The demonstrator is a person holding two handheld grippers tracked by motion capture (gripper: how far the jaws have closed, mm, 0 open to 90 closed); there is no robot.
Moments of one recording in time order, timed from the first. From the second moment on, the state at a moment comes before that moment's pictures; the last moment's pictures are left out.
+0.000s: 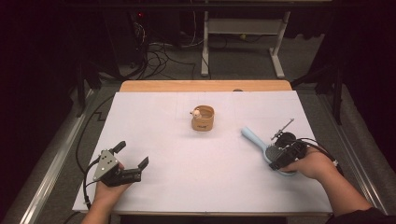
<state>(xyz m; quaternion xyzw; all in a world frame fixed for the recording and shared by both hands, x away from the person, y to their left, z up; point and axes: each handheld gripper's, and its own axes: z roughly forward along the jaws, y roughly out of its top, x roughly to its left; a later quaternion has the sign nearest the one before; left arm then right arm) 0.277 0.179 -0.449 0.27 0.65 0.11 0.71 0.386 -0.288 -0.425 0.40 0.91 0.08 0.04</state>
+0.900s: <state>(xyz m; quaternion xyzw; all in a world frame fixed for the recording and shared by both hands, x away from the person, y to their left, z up) 0.290 0.140 -0.413 0.29 0.62 0.12 0.72 0.367 -0.246 -0.379 0.36 0.93 0.12 0.05</state>
